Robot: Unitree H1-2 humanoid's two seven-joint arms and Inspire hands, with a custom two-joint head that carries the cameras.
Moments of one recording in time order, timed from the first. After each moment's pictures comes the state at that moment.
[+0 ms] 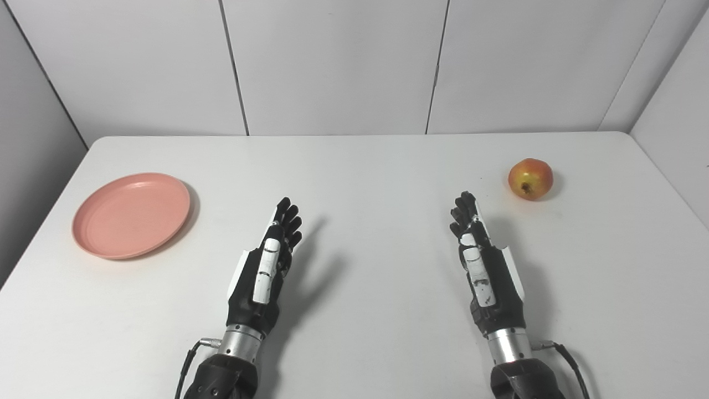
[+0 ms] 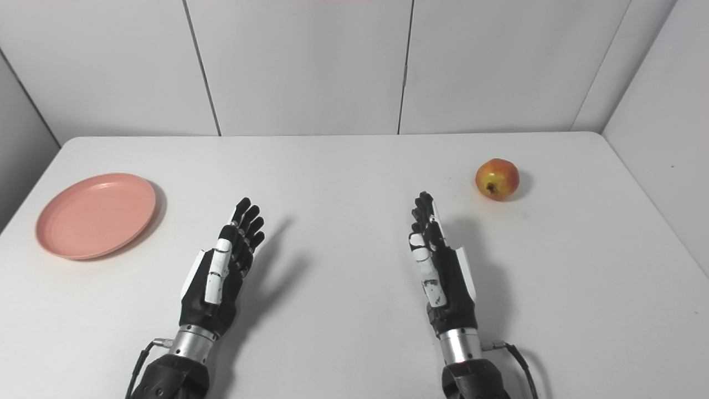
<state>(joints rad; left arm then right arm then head) 0.02 -0.04 -0.07 -0.05 -0.13 -0.04 -0.17 0.03 0.02 0.07 -0.06 0.01 -0.17 0.06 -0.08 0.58</state>
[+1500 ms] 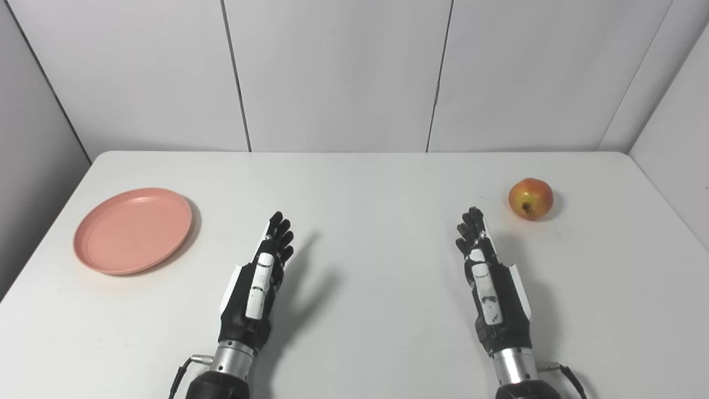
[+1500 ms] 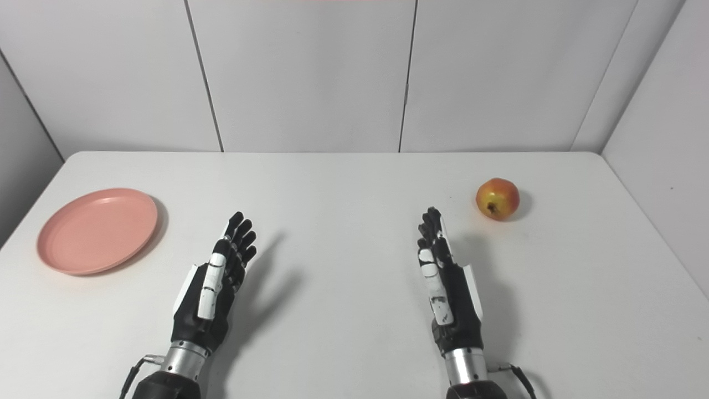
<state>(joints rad) 0.00 -0.03 -0.08 -0.03 -0.10 -0.06 -0.15 0.03 0.01 0.06 -0.06 0.04 -0.18 0.06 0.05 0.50</state>
